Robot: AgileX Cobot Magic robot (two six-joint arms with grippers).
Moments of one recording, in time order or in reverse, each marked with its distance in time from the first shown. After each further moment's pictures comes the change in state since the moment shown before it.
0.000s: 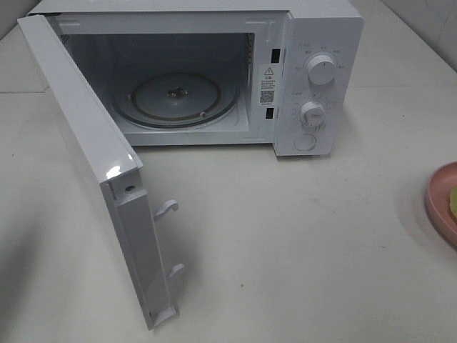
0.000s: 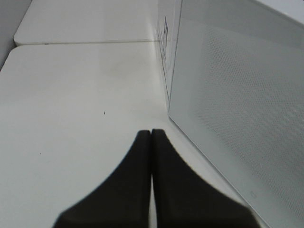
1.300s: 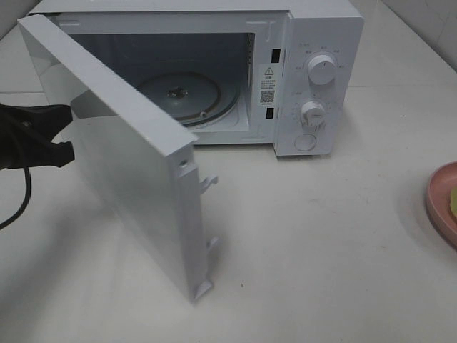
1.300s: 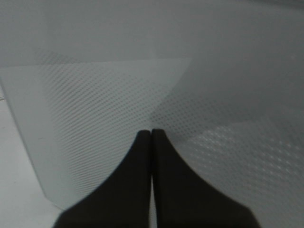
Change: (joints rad) left arm -0.129 0.765 -0.026 0.337 -0.942 -0.162; right arm 0.000 0.000 0.000 0.000 0.000 0.000
